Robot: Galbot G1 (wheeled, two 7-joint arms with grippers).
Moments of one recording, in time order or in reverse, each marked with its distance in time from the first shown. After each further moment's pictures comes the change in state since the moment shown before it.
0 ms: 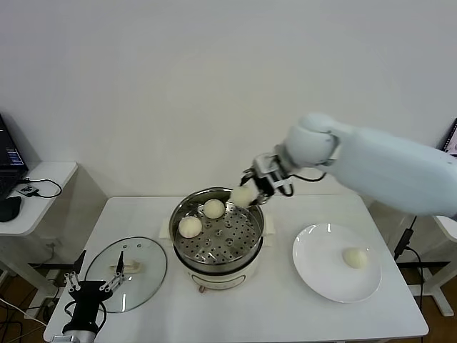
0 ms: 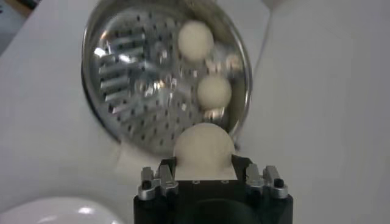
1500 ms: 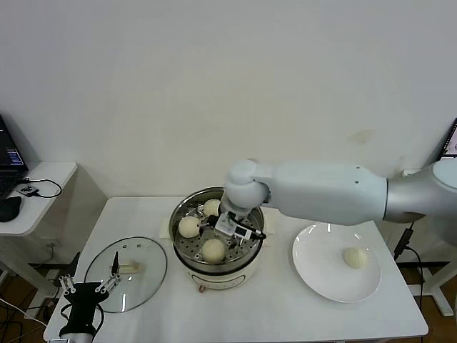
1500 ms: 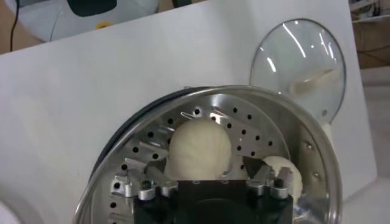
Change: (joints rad) left arm 0.006 -0.029 -0.012 -0.004 -0.003 -0.014 -0.005; right arm -0.005 0.183 -0.157 -0.012 -0.213 0.352 -0.027
